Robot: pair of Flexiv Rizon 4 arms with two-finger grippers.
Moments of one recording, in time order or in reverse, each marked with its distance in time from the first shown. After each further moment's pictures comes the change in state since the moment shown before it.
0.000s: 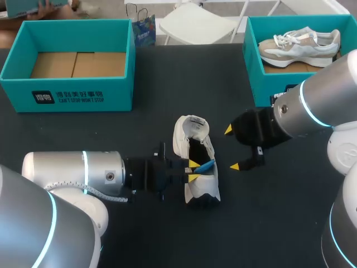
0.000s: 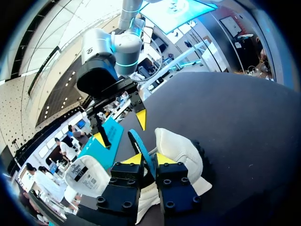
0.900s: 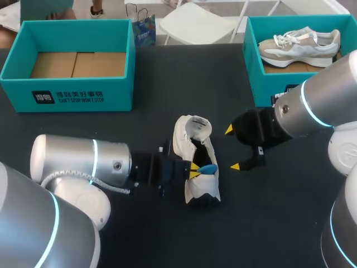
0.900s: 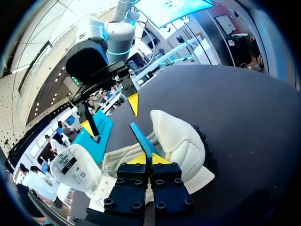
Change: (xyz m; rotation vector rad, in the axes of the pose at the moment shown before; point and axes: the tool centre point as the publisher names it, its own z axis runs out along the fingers) left arm 0.003 0.022 0.013 -0.045 0.106 -0.002; right arm 0.000 -0.001 -0.001 -0.003 0.000 0.000
